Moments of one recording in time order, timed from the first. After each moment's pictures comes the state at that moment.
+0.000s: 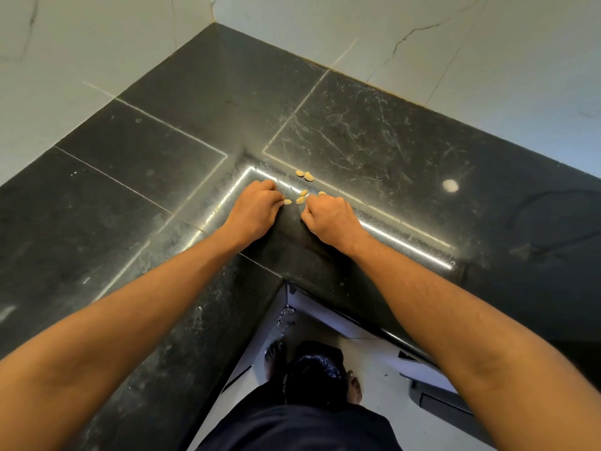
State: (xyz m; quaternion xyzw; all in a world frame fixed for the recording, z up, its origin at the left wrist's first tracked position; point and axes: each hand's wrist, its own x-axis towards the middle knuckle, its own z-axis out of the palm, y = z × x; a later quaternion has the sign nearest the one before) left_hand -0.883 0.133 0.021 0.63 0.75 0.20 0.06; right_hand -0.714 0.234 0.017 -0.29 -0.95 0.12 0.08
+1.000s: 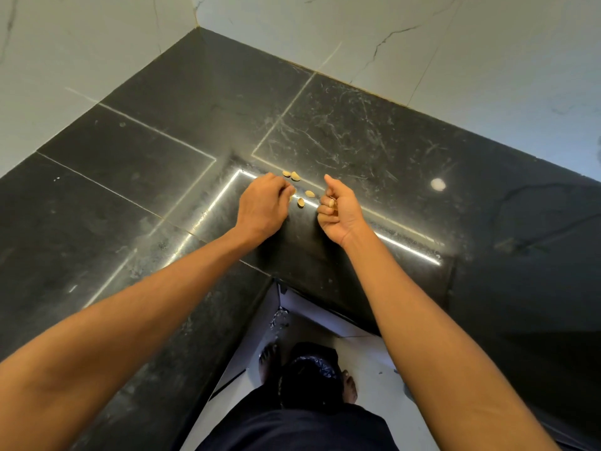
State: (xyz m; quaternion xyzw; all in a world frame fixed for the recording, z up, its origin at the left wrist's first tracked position) left_hand -0.836 0.150 0.044 0.53 0.78 0.32 0.07; right_hand -0.695 0.244 0.041 -0.43 -0.21 0.84 0.26
